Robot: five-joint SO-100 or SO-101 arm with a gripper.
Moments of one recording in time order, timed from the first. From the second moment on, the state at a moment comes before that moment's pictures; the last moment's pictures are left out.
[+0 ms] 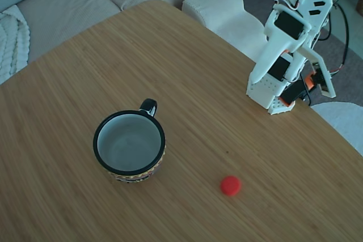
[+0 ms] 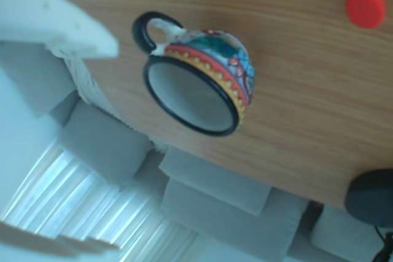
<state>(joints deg) -10.9 160.8 115.0 84.5 -12.6</state>
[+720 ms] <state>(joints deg) -10.9 160.8 115.0 84.5 -12.6</state>
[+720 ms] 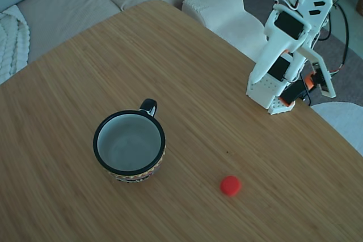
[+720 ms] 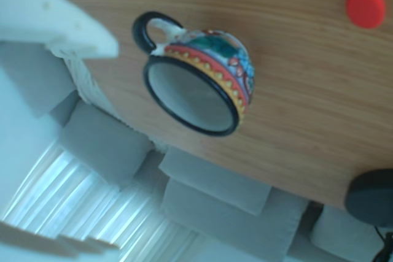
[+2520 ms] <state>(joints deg) -10.8 135.1 105.5 84.5 -12.6</state>
